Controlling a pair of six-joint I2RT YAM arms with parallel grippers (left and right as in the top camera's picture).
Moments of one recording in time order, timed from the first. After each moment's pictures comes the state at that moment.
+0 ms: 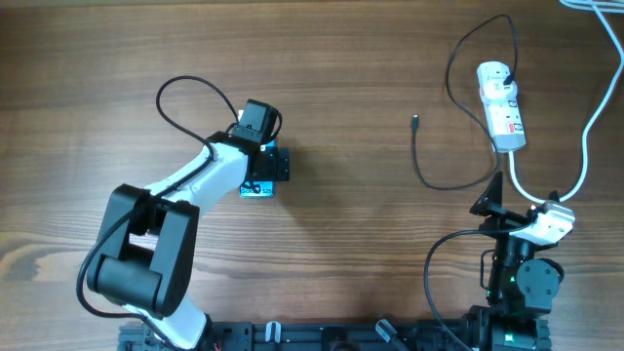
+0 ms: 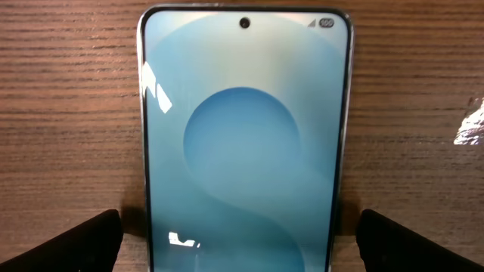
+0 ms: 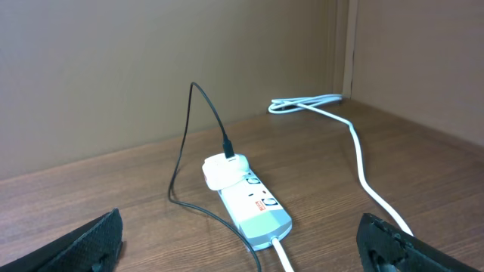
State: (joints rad) left arm -0.35 1.81 1.00 -0.48 -0.12 -0.33; right arm -0.15 0.05 0.01 0.02 0.18 0.13
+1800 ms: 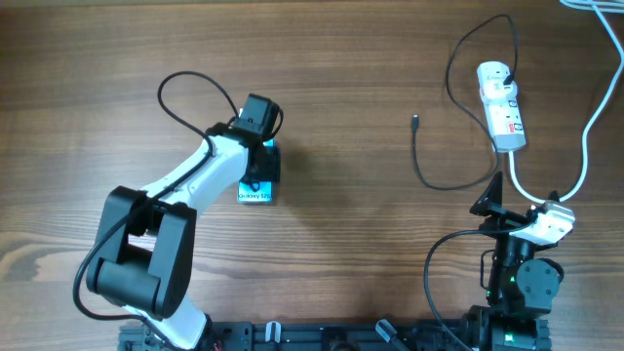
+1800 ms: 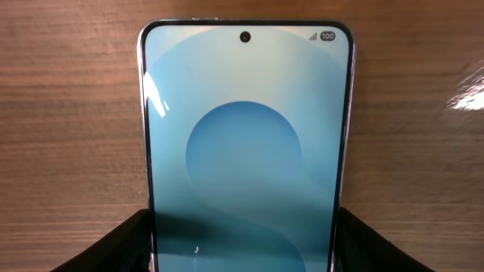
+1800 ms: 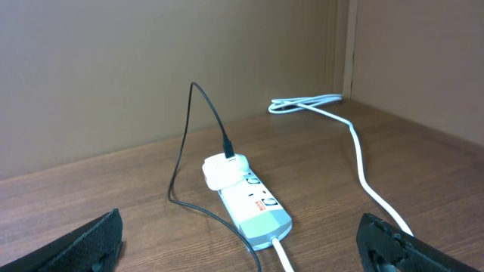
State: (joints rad) left arm -0.35 1.80 1.08 -0.64 -0.12 -0.32; right arm -0.15 0.05 0.01 0.02 0.18 0.13
